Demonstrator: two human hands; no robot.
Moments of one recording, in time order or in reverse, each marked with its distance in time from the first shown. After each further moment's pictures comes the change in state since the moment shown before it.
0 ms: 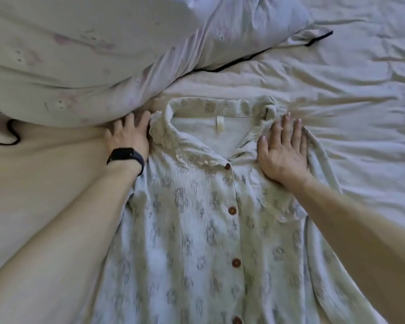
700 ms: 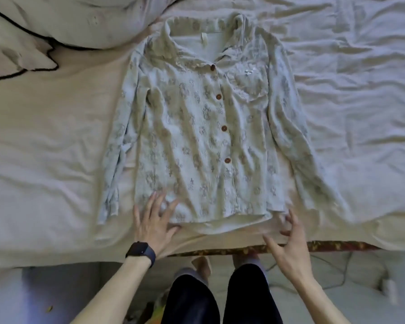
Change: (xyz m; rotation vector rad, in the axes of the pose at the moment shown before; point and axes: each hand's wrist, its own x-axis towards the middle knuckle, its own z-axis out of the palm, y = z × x) left_hand -0.474 -0.116 0.032 -0.122 -0.340 0.409; right_hand -0.550 0.088 0.029 0.630 -0.137 0.401
